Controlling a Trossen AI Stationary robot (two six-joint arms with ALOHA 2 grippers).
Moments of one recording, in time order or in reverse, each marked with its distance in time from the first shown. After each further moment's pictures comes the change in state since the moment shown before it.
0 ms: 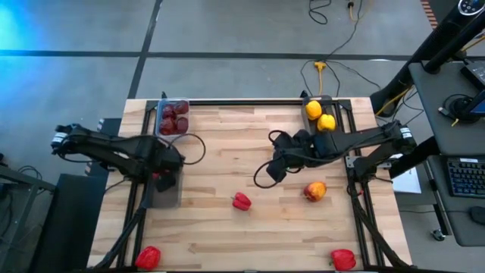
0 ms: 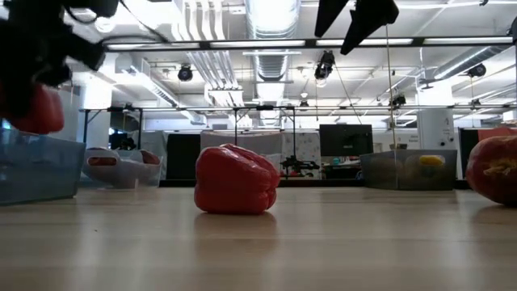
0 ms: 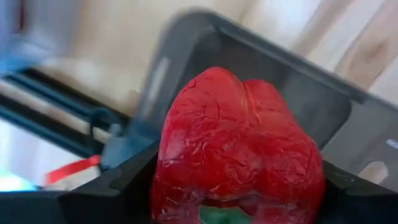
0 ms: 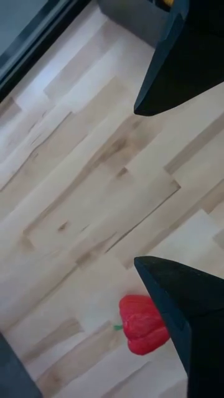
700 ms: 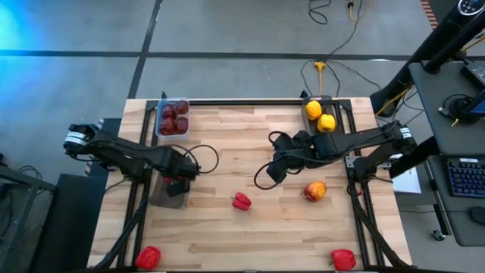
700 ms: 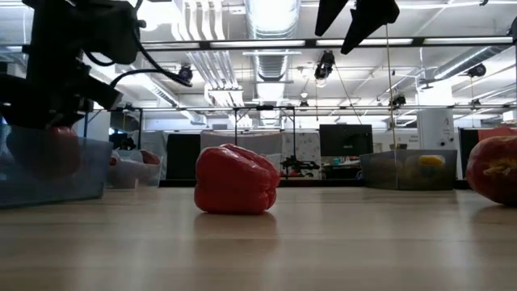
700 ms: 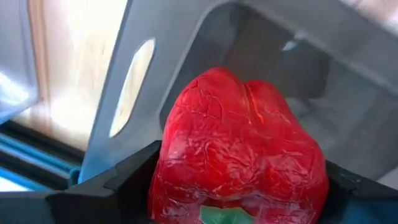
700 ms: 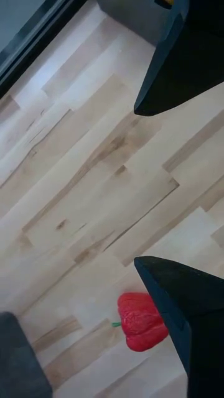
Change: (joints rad) left arm 0.000 0.221 -0.115 0.259 -0.049 0.108; right arm 0.006 0.000 0.000 0.001 -0.003 0.007
